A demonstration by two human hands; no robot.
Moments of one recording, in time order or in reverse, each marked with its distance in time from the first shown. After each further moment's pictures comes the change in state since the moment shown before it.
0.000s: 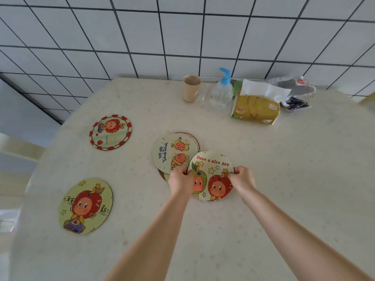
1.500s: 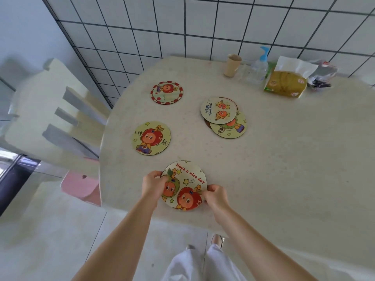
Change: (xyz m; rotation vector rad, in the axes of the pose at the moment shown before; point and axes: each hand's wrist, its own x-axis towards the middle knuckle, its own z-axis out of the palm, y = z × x) left_hand -0.130 -0.208 -0.233 -0.137 0.111 -0.102; right_hand -0.283 0.117 0.156 0.182 -0.273 0.072
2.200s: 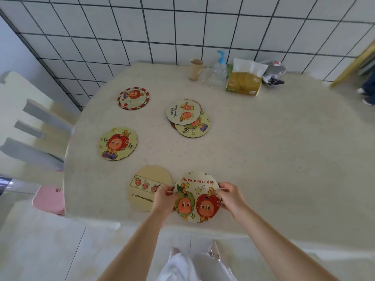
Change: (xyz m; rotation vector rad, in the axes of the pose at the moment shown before) left_hand -0.079 -0.020 0.128 0.015 -0.253 -0.049; right_hand 0.012 0.028 -0.168 0.001 0.023 -0.076
